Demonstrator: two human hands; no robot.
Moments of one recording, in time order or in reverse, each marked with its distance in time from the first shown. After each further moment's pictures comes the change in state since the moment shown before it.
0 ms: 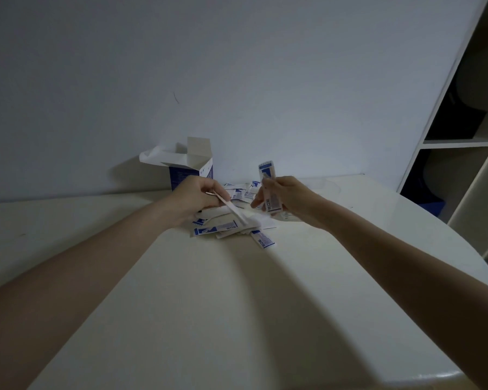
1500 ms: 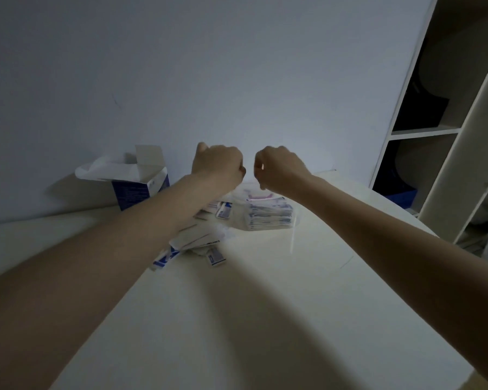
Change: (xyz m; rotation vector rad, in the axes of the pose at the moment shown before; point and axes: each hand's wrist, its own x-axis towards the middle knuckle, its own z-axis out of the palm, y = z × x) left_hand 0.071 0.095 0.082 1.109 0.181 0.350; right_hand 0.025 -0.015 -0.059 -0.902 0.354 -0.035
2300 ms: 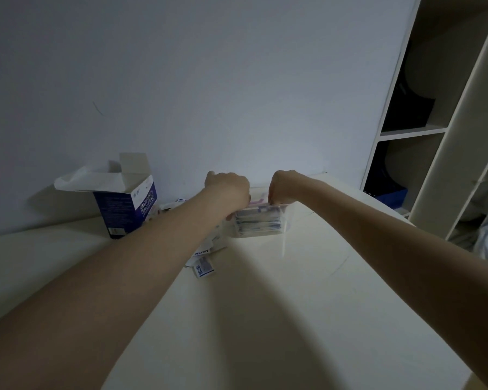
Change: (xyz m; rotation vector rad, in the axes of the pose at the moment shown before) left_hand 0.020 0.031 0.031 0.067 -0.377 -0.061; right_hand 0.028 0.055 0.023 -0.175 -0.408 0.169
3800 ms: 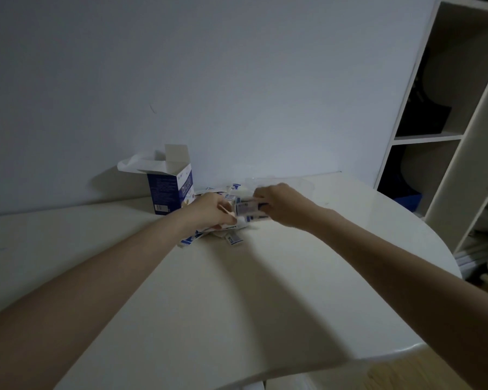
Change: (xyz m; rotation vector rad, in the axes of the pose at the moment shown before) left_hand -0.097 -0.072 0.041 -0.989 -0.059 -0.086; right_hand -0.083 -0.044 0.035 0.121 0.323 -0.426
